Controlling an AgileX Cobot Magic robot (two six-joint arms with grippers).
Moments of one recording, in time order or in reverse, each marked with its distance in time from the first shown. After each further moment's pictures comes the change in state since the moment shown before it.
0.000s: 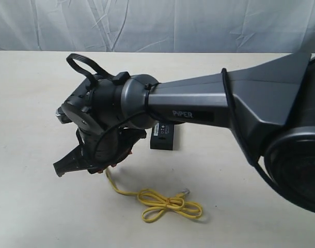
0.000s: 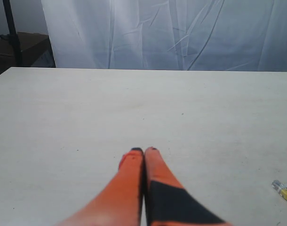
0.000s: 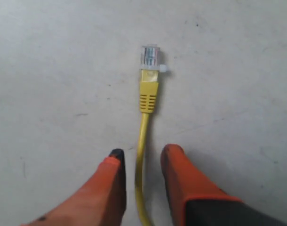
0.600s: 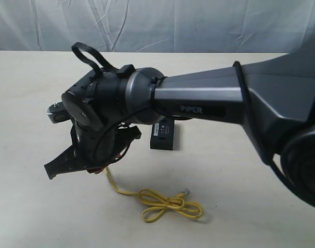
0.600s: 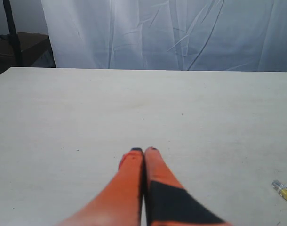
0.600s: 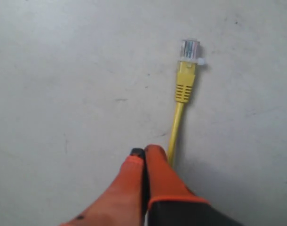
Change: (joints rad) left arm 0.000 0.000 0.000 0.000 0.000 0.000; right arm 0.000 -0.037 0.015 0.111 -0.023 -0.120
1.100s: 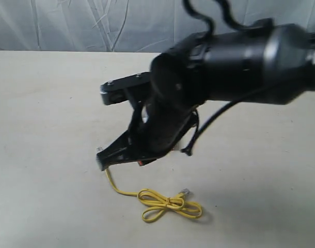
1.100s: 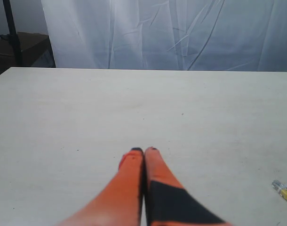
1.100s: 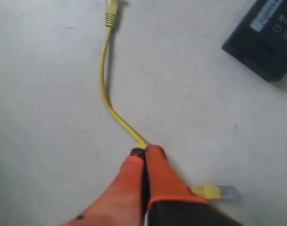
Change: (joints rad) left arm 0.000 0.000 0.000 0.000 0.000 0.000; right arm -0.088 -0.393 0.391 0.059 -0.050 -0.136
